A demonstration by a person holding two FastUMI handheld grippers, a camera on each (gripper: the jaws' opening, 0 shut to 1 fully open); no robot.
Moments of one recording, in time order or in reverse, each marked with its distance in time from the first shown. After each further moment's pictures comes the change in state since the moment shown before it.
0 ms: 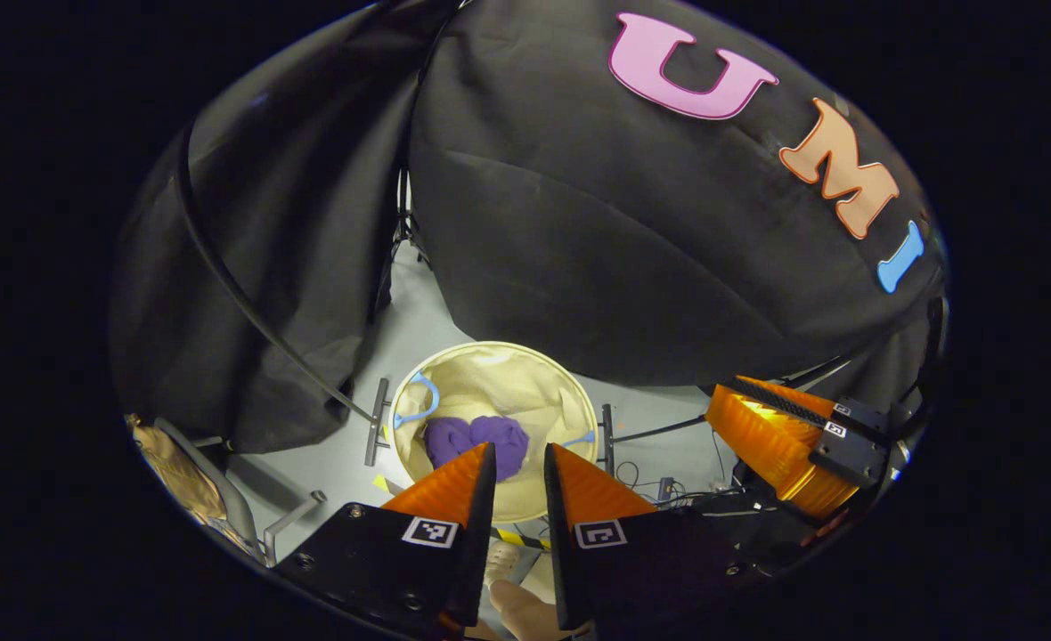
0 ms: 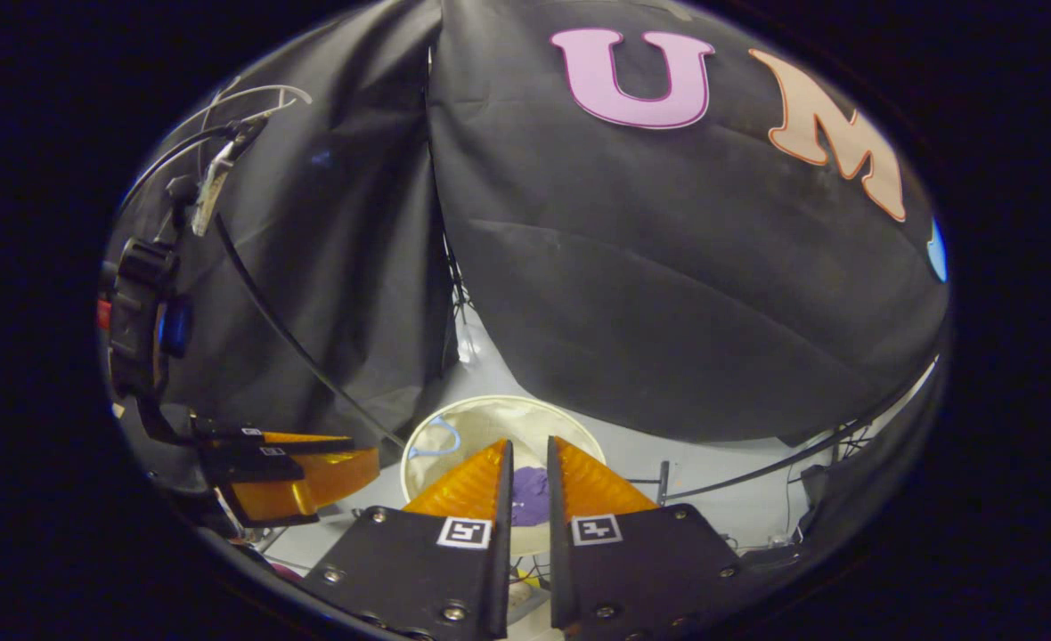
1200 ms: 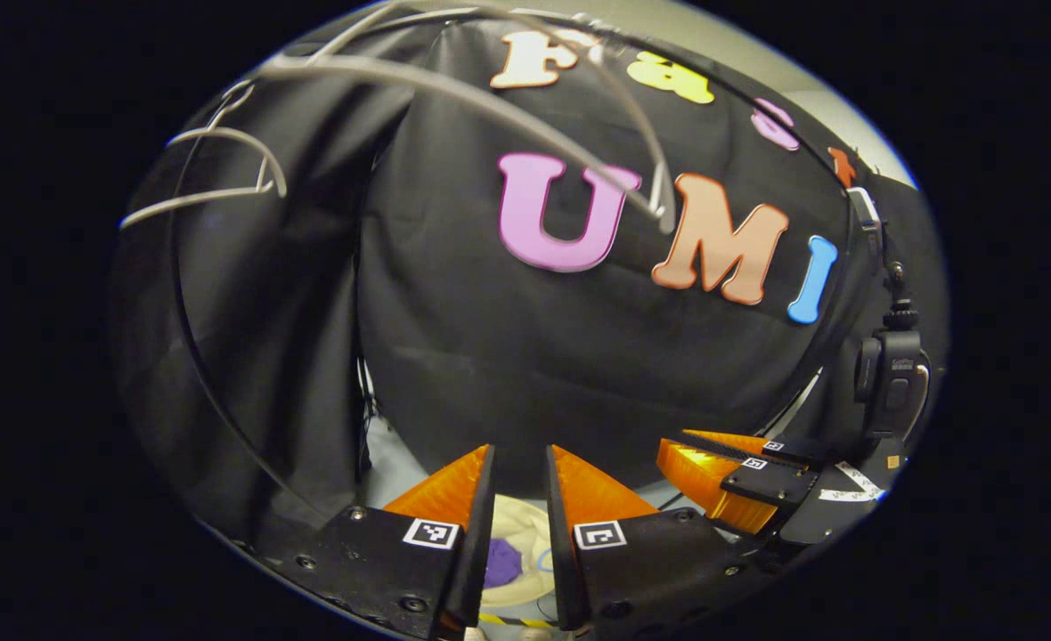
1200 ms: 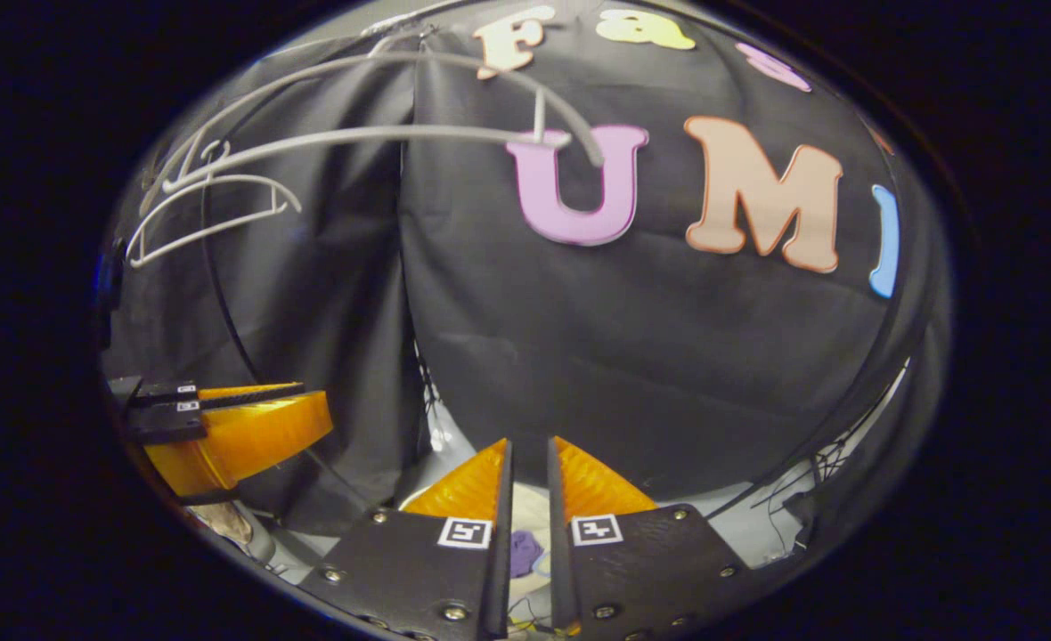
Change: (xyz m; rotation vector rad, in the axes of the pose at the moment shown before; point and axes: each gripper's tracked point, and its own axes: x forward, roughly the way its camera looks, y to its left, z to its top) left arm -0.153 -0.101 0.135 0.266 -0.591 -0.139; right arm -0.127 -0.041 0.110 0.065 -0.380 -0.122
